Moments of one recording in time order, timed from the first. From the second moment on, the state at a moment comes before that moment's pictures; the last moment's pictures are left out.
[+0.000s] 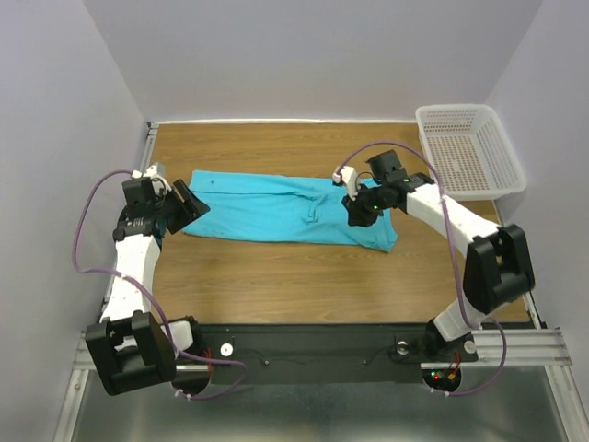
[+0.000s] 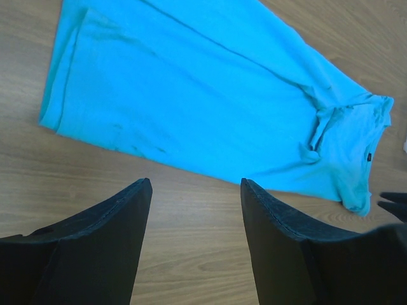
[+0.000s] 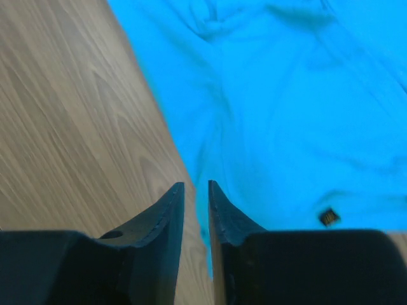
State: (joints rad) left arm 0.21 1.11 0.83 -0.43 0.40 -0.42; right arm 0.41 1.66 1.22 -0.60 -0.51 -0.57
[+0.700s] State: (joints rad) left arm 0.22 1.30 0.69 -0.45 0.18 -0.60; right arm 0.07 1.36 0.91 -0.67 -0.44 -0.39
